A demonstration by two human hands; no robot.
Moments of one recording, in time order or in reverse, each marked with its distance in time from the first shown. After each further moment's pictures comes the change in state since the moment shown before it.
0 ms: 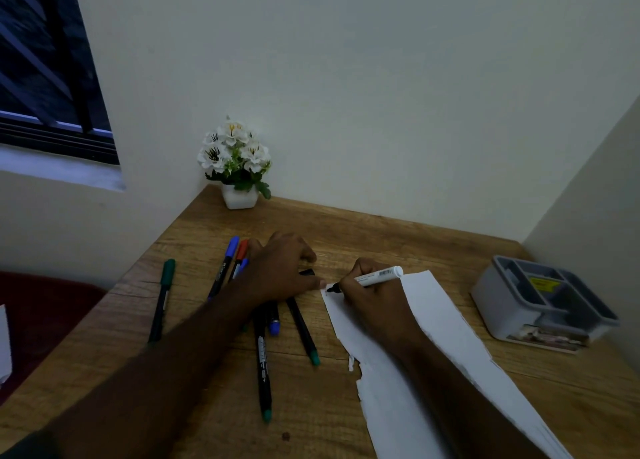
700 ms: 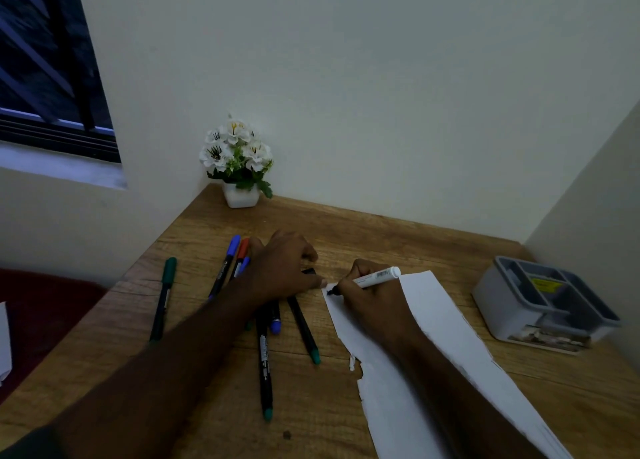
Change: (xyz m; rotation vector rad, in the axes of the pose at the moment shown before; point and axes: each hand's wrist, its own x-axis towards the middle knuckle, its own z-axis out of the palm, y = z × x) left_hand 0.000 0.001 0.002 -0.018 0.051 -0.015; right_hand 0.002 0.004 0.000 -0.003 -0.099 -0.040
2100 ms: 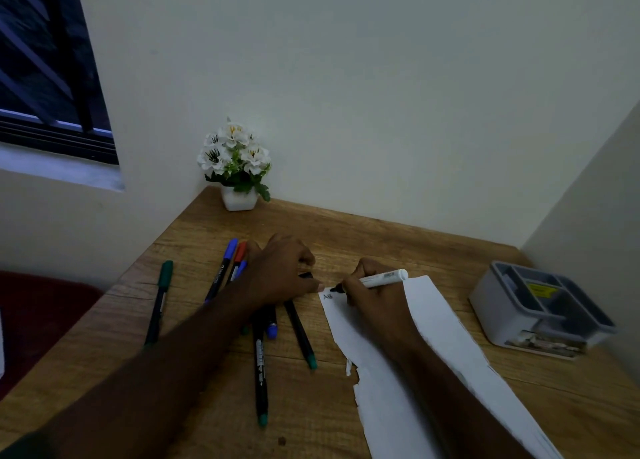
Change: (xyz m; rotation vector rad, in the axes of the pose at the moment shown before) left_hand 0.001 0.001 -0.001 0.023 -0.014 -0.010; right_hand -0.004 -0.009 -0.007 -0.021 0.117 0.045
